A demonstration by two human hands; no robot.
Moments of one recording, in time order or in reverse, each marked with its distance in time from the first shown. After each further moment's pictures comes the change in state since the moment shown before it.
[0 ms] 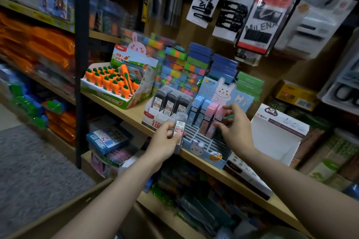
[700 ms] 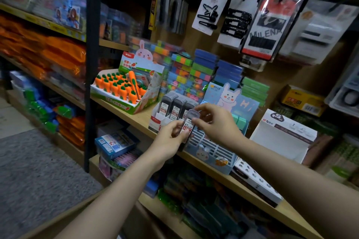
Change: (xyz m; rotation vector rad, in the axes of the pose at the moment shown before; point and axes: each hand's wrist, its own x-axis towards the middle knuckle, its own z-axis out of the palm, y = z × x) left_hand -0.001 0.019 -0.010 0.019 -0.082 0.119; right_hand 0.006 -0.071 0.012 0.036 -0.313 -0.117
